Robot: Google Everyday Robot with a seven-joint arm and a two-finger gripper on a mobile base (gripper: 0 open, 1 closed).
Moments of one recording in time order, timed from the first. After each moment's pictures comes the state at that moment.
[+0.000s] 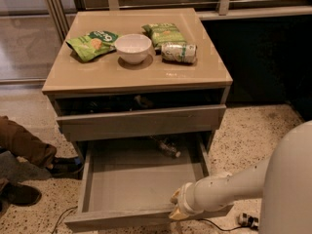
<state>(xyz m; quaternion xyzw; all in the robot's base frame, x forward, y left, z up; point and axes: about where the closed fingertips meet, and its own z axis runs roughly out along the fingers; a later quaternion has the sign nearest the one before) 0.431 -0.075 0.420 -0.63 0.74 0.08 0.20</state>
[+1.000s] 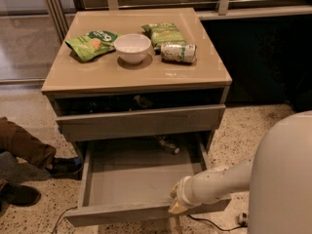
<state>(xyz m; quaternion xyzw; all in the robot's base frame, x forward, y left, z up) 0.456 -0.077 0.420 -0.63 0.75 0.07 0.21</state>
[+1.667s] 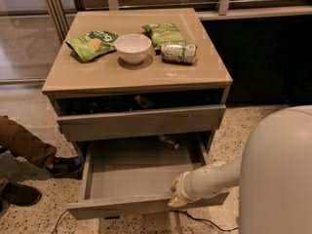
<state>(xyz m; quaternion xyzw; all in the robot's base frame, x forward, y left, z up) 0.477 -0.078 0.418 -0.63 0.75 0.06 0.21</state>
